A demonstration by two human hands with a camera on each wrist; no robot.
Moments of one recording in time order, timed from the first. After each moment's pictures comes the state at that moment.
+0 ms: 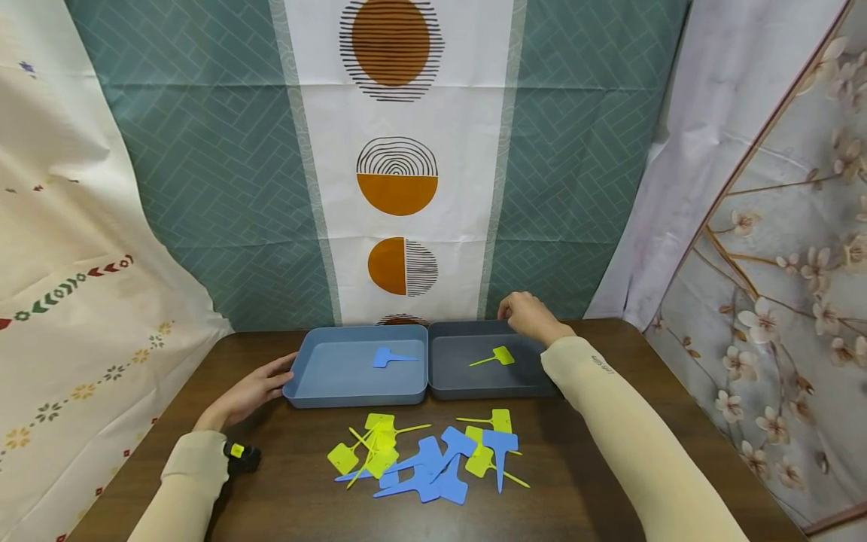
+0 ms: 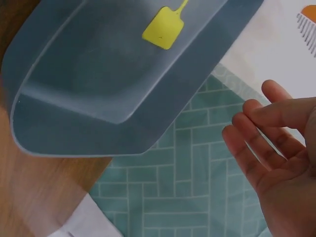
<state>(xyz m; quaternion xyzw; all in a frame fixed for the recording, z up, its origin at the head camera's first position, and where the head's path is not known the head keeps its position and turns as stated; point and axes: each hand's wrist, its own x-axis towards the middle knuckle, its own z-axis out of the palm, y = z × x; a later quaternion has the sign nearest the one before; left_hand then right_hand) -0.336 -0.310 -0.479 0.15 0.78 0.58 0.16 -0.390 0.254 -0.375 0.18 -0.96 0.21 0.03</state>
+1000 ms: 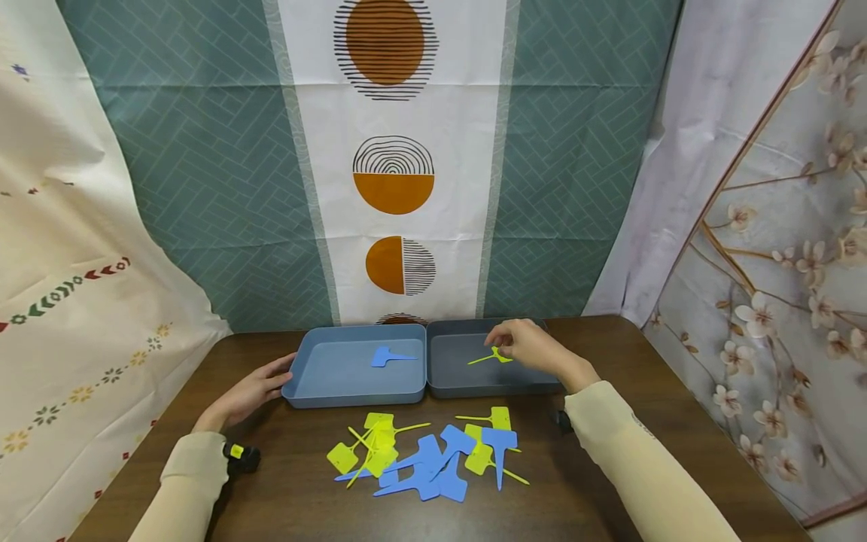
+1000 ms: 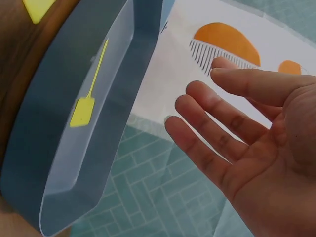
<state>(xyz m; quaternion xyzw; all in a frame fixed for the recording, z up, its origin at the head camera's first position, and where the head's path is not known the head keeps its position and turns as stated) -0.339 -0.310 -0.480 0.15 0.79 0.57 0.16 -0.308 0.246 -0.375 0.26 -0.92 0.29 0.00</state>
